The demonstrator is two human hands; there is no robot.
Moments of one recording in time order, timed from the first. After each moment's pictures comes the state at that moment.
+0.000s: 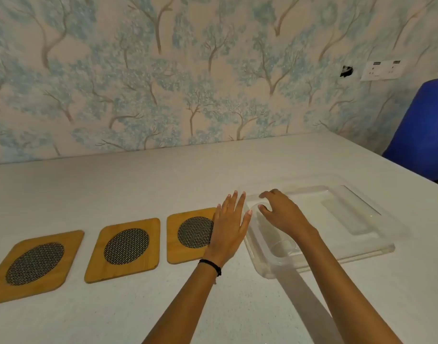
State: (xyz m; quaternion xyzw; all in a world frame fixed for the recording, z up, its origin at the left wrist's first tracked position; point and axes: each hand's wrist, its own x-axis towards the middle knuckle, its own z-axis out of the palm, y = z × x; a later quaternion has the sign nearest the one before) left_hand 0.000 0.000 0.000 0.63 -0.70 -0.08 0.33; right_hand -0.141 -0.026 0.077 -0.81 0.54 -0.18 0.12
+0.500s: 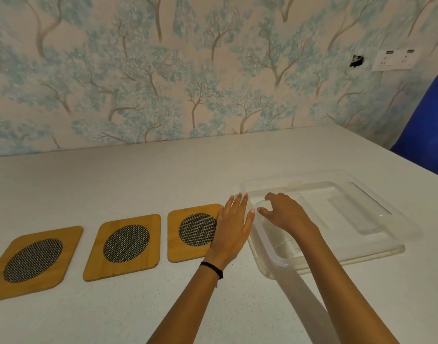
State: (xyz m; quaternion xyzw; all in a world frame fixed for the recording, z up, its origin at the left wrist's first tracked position) left_hand 0.001 -0.002 -0.006 0.64 -0.68 -0.12 0.33; right_hand -0.132 -0.036 0.070 -0.78 0.60 -0.09 0.14
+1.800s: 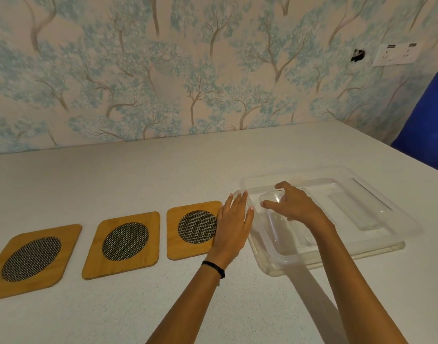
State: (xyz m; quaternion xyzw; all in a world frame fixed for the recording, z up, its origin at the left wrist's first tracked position) left_hand -0.004 0.000 -0.007 0.65 -0.67 -0.13 0.35; right_hand -0.153 -0.045 0.079 -0.71 0.62 -0.17 0.29
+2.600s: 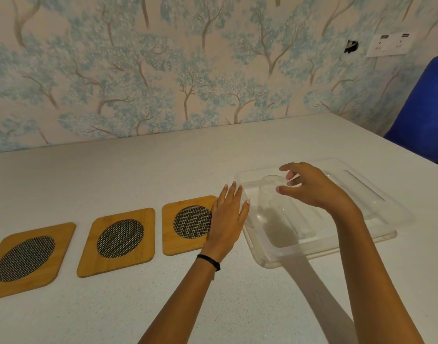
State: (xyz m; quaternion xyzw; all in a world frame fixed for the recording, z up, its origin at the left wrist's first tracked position) left_hand -0.002 -0.001 -0.002 0.64 -0.68 -0.12 0.34; right_hand -0.185 -0.030 0.123 -0.77 0.55 -0.22 0.22
